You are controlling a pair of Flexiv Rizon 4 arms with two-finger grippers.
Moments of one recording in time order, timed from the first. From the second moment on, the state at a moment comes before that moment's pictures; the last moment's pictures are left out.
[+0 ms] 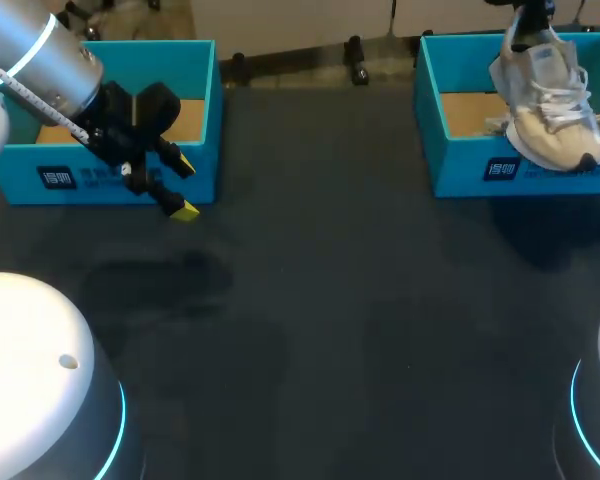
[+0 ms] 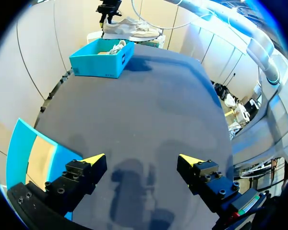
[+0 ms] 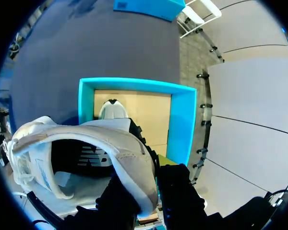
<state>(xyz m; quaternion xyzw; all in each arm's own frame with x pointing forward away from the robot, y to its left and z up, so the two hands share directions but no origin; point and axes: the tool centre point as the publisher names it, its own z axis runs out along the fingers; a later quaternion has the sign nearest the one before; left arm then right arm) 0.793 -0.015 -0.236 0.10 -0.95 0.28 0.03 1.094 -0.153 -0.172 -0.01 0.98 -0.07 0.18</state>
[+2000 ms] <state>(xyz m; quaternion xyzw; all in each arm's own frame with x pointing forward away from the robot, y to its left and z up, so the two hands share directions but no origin) 0.793 -0.015 -0.236 0.10 -0.95 0.28 0.03 1.193 -0.293 -0.172 0.39 0.89 -0.11 0.19</state>
